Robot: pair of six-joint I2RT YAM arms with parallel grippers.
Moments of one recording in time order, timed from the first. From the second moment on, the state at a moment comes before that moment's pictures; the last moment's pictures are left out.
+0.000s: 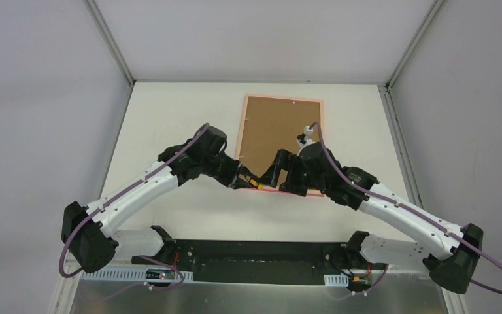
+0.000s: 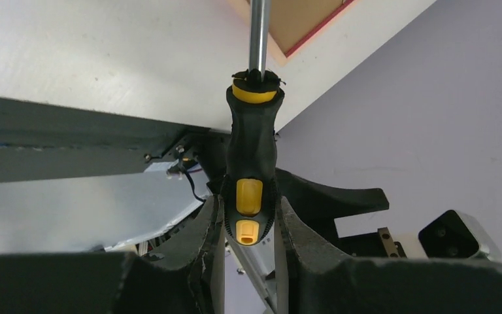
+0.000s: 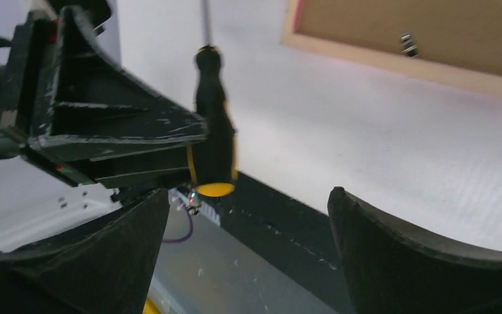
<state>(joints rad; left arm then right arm) -0.66 1.21 1.03 -0.72 0.34 -1.70 0.88 1.04 0.95 -0.61 -0.04 1.00</state>
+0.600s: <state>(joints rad) -0.92 1.25 1.08 -0.55 0.17 -2.07 1.05 0.75 0.77 -0.48 0.34 1.32</state>
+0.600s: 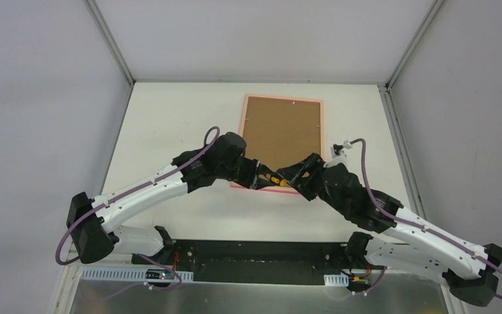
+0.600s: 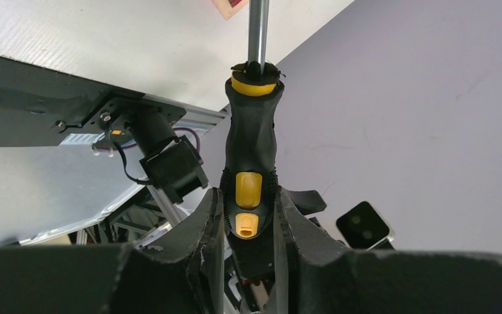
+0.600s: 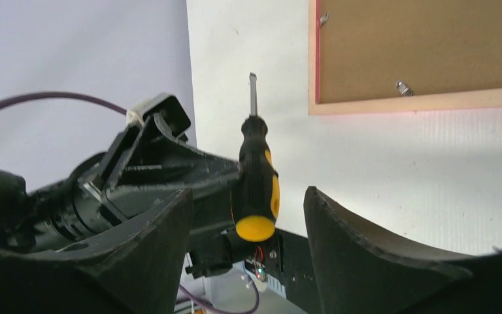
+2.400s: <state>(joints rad) -0.94 1.29 1.08 -0.46 0.17 -2.02 0.99 0.84 0.80 -0.51 0.25 1.07</state>
